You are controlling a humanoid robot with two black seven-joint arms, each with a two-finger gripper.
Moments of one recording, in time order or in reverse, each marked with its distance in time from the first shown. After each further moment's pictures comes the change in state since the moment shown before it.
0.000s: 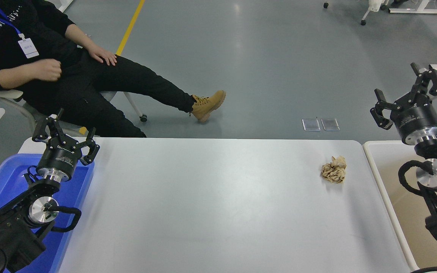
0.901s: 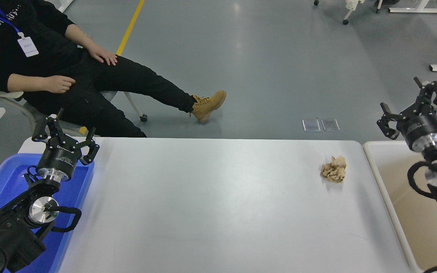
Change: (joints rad) left arm 0.000 0.000 0.000 0.000 0.000 0.000 0.000; right arm 0.163 -0.186 -0.409 -0.219 0.266 0.004 -0.003
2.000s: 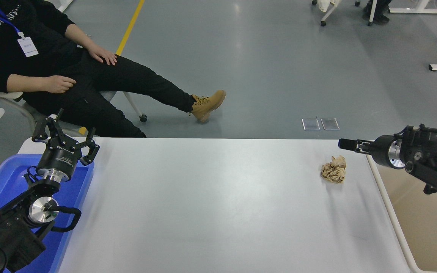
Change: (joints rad) left arm 0.000 0.000 0.000 0.000 0.000 0.000 0.000; right arm 0.455 0.065 -1.368 -0.145 -0.868 -0.038 0.013
